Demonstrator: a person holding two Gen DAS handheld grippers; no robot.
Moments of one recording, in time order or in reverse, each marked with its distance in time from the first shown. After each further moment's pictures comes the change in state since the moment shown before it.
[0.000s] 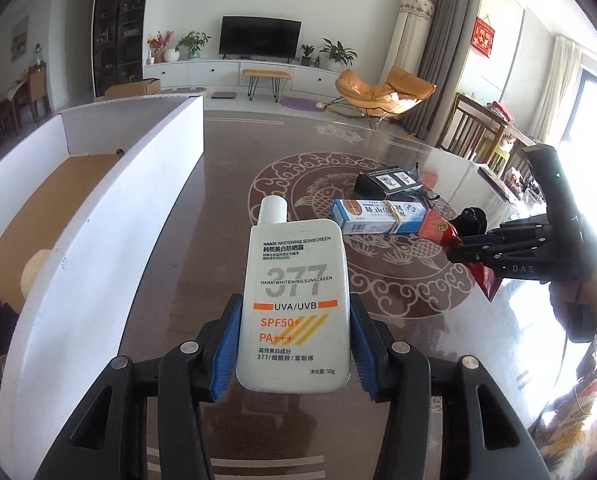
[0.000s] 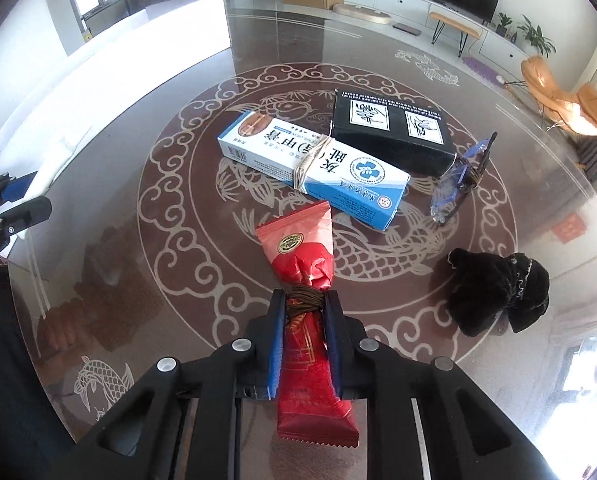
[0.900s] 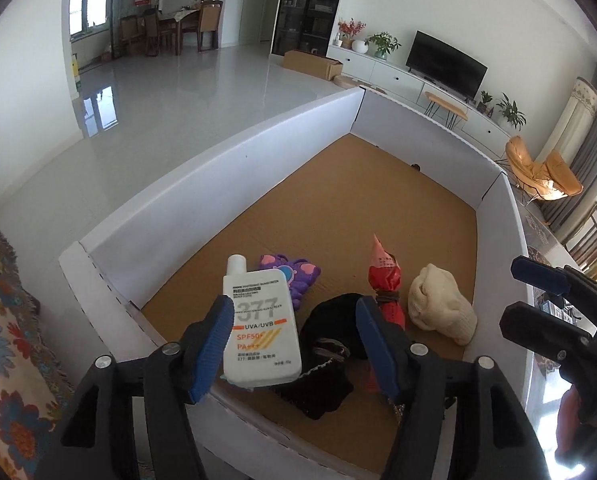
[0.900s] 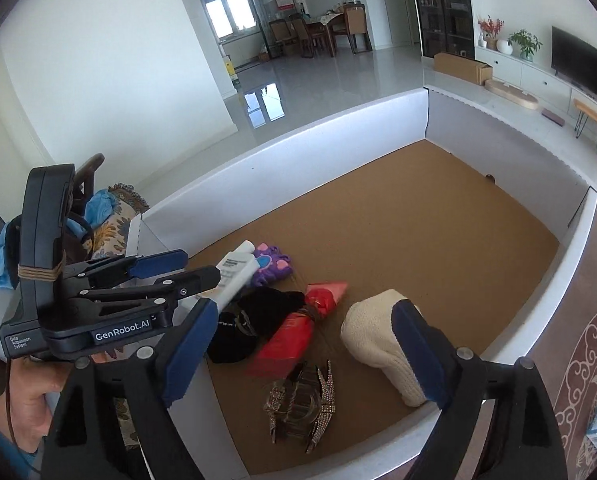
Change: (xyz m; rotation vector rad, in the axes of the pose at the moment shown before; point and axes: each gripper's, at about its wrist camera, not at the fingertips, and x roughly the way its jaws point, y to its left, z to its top) left arm -0.100 0.269 -0.031 -0.440 0.008 0.408; right arm 0.035 0.358 0.161 -0.239 -0.214 0.421
